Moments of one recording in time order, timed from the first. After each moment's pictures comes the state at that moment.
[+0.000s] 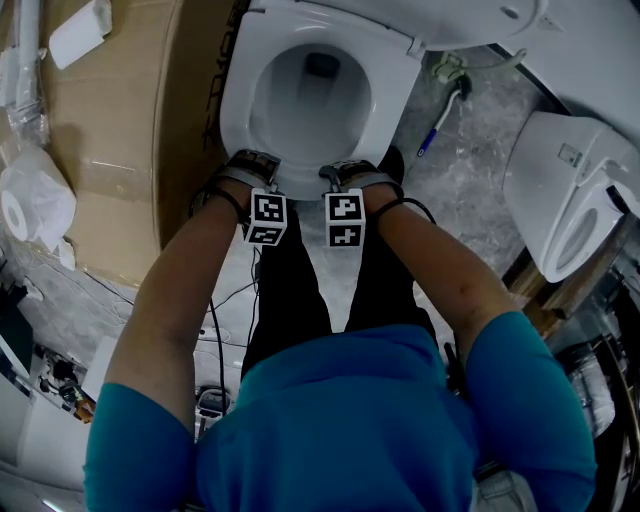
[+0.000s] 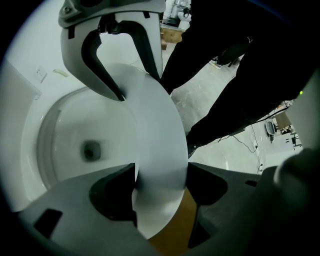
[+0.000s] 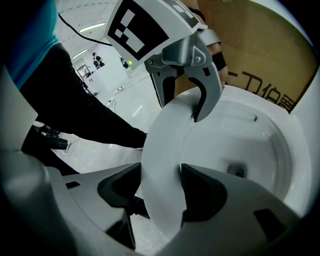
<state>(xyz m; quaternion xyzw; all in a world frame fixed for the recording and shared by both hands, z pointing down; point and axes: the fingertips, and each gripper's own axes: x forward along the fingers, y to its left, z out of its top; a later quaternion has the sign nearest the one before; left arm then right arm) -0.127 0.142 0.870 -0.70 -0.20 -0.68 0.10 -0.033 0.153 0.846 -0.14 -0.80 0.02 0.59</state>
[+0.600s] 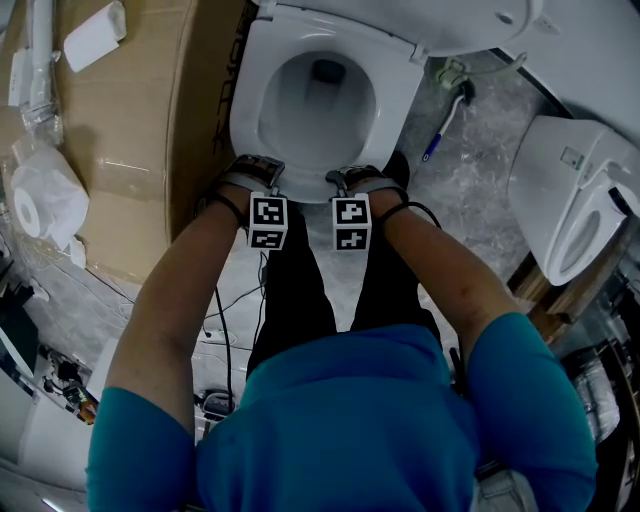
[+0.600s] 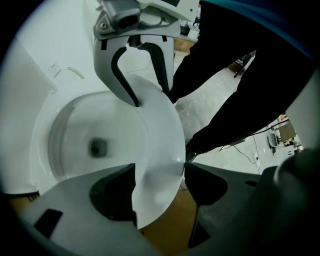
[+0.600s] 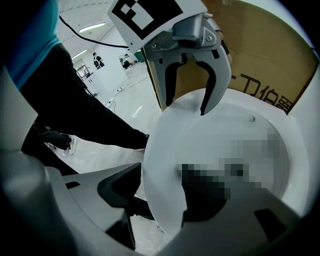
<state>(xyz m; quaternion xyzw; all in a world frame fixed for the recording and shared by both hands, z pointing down) -0.123 0.132 0.842 -0.73 -0.17 -0.66 0.07 -0.033 0.154 0.839 -0.14 -0.80 0.02 0.59</state>
